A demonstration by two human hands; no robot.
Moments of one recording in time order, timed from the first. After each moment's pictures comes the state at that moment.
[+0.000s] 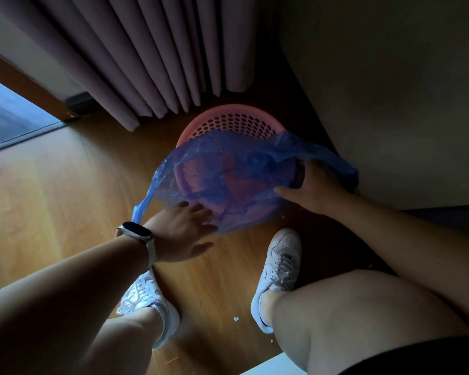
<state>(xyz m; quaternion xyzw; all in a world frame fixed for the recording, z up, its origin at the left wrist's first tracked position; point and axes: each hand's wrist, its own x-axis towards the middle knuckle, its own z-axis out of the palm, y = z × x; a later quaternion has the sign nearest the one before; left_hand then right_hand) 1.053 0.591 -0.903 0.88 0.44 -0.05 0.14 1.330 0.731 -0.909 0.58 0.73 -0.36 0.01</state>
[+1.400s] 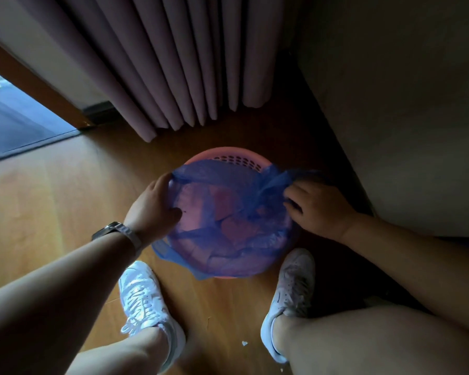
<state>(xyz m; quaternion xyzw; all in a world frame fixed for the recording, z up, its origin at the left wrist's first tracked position) 0.985 0.617 -0.921 0.51 0.81 0.11 0.28 1.301 0.732 -0.916 0.32 0.94 -0.10 -0.08</state>
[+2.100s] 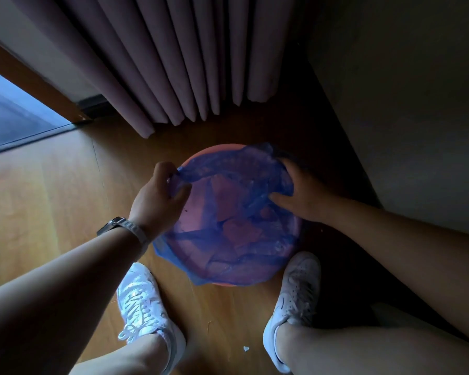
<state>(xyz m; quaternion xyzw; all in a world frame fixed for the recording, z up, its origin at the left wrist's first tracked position) 0.991 0.636 -0.933 0.47 0.82 0.20 0.26 1.262 0.762 -0.947 0.49 0.78 -0.39 0.01</state>
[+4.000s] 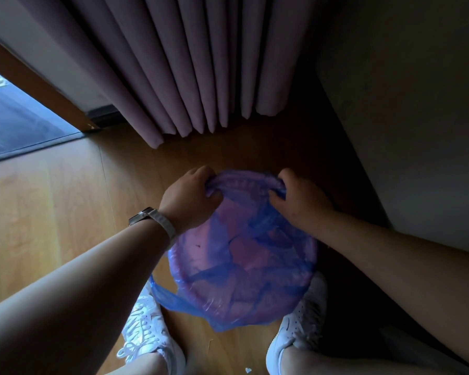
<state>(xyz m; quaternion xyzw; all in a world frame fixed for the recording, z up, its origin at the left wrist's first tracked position) 1.003 0.686 -0.940 0.59 0.76 0.15 0.22 1.227 0.766 -0.938 0.52 0.80 -0.29 0.01</state>
